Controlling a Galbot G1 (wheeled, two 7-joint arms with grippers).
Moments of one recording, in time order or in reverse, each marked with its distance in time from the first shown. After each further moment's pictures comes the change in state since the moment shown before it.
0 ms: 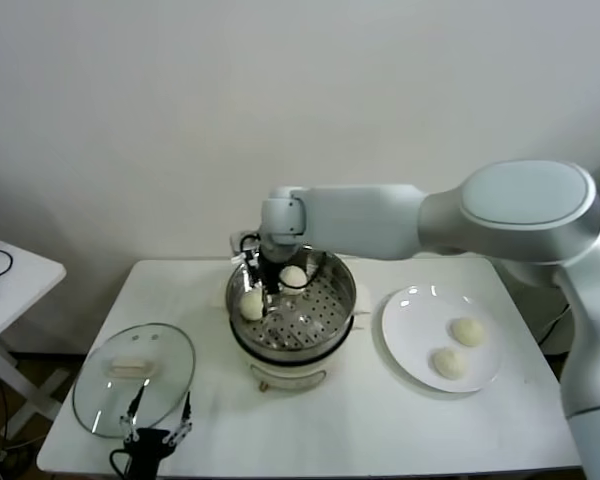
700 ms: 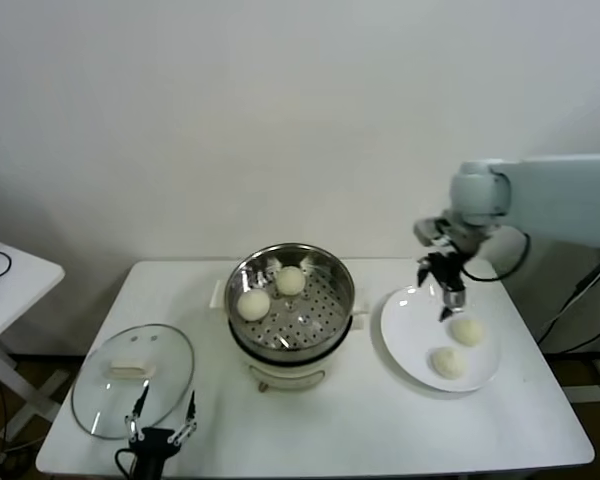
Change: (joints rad) left arm -0.004 -0.016 0.009 0.003 0.015 0.001 0.000; right arm 0.324 -0.601 -0.384 0.358 -0.209 0.159 -0.157
